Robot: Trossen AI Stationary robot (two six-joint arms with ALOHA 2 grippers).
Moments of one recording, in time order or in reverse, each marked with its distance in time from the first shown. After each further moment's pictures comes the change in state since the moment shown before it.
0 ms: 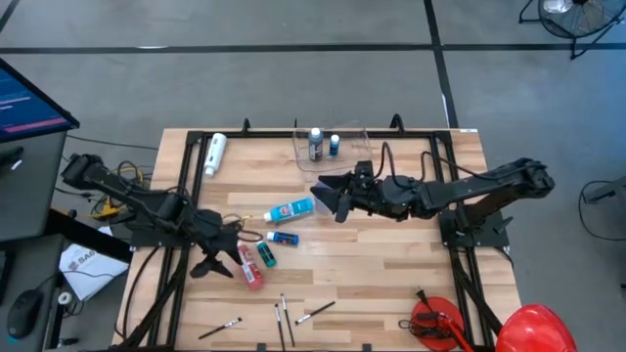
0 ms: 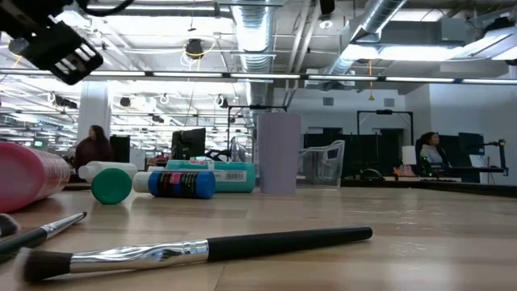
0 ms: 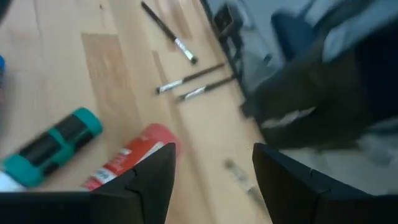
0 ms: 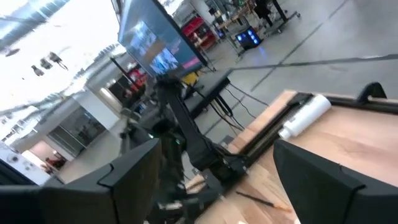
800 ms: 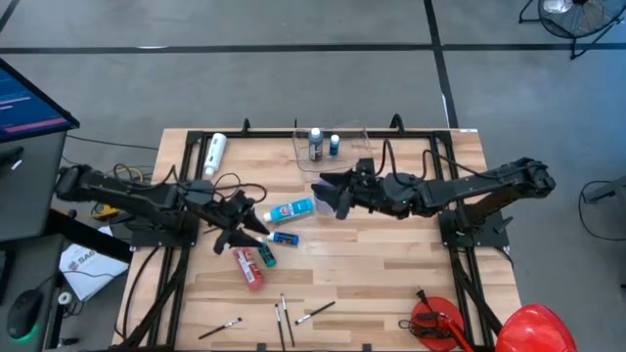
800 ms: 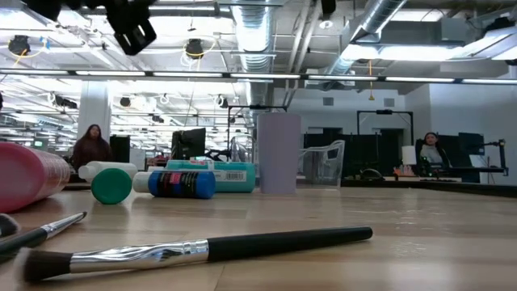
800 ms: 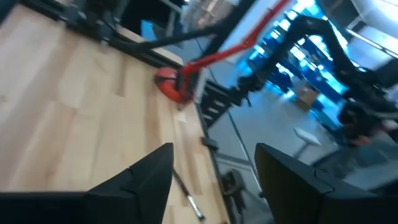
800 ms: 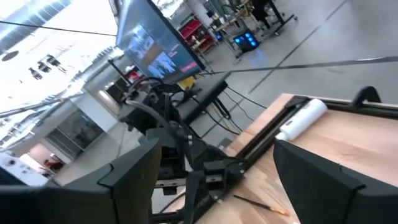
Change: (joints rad) left arm 0.231 0.002 0.000 0.502 -0.028 -0.272; right arm -0.012 -0.014 0.000 -0.005 0.001 -0.002
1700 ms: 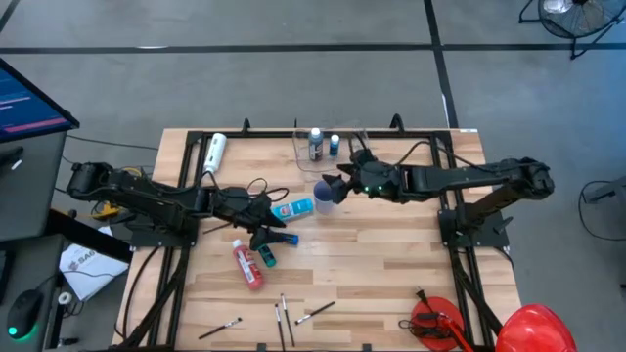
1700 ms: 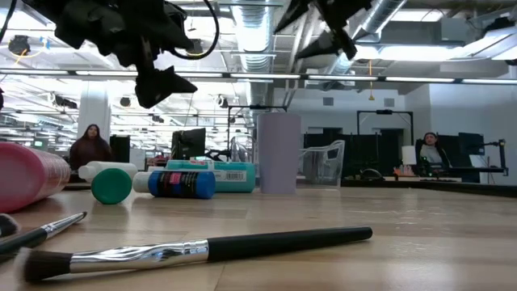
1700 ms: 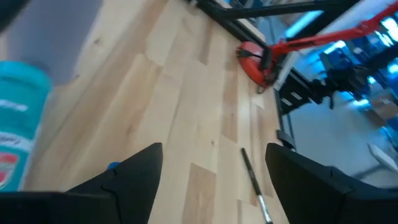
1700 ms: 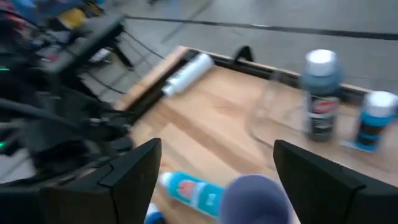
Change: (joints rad) left arm 0.072 0.314 0.000 0.069 -0.126 -0.065; right arm -0.153 0.000 0.000 -0.451 0.000 0.014
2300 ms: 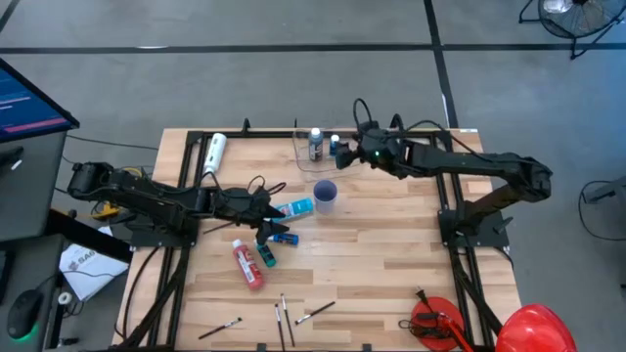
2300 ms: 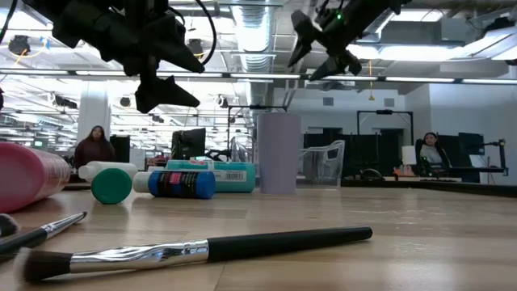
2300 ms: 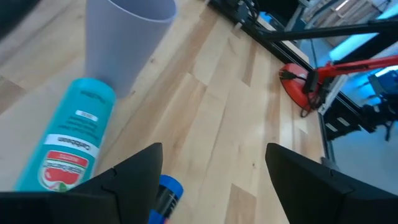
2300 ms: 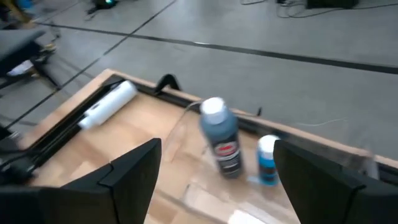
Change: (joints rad) left arm 0.000 0.009 0.000 -0.034 -0.200 -0.019; right arm -0.264 0.005 0.000 -0.040 0.000 -0.135
